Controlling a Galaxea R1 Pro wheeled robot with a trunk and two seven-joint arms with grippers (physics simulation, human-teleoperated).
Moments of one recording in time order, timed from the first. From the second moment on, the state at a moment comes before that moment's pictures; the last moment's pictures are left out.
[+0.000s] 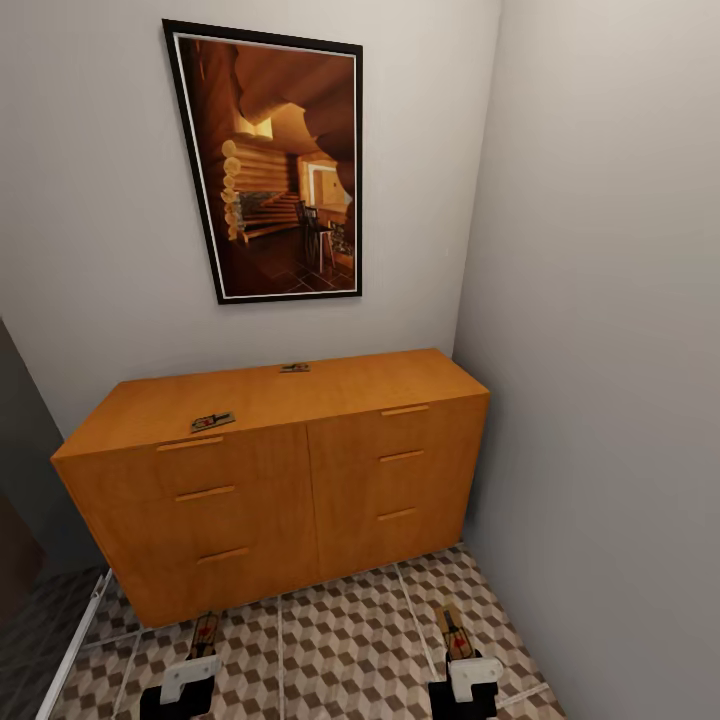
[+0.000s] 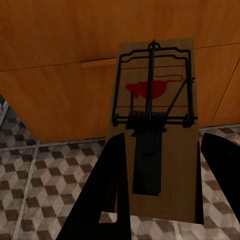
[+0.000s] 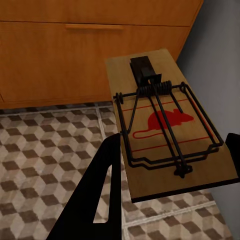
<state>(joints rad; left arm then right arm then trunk) -0.45 0.04 -0.65 0.08 0.73 -0.80 0.10 -0.28 0.12 0.24 -0.32 0.09 -0.54 -0.36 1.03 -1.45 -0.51</state>
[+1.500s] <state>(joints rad) -0.45 0.04 -0.65 0.08 0.73 -0.80 0.10 -0.28 0.12 0.23 -0.32 0.09 -0.54 -0.36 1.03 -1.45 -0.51</state>
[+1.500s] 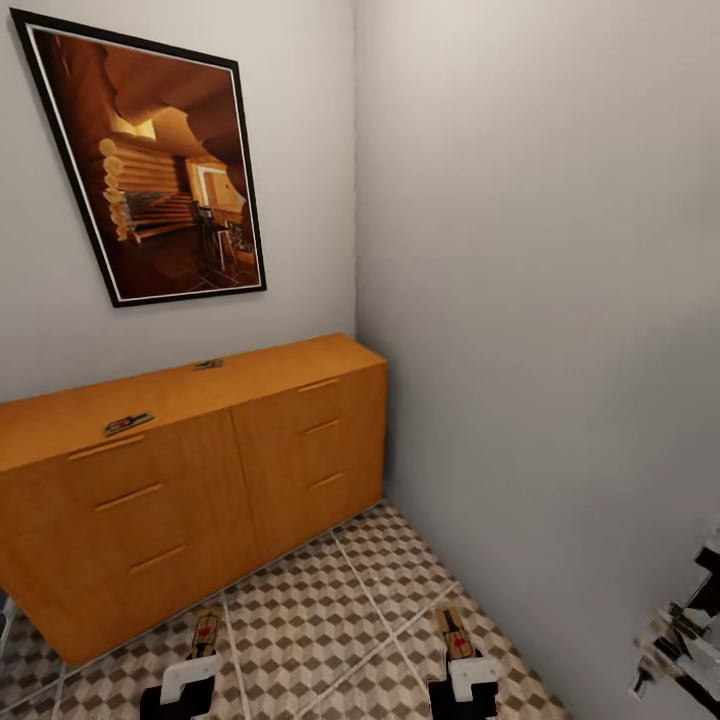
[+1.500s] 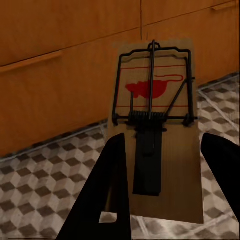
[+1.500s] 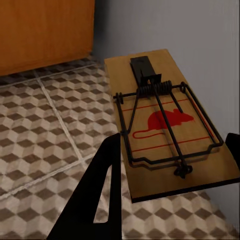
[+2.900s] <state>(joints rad) -0.45 0.04 -0.65 0.08 0.73 -0.80 0.10 -0.28 0.12 0.23 -0.32 0.09 -0.54 -0.36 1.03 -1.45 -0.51</state>
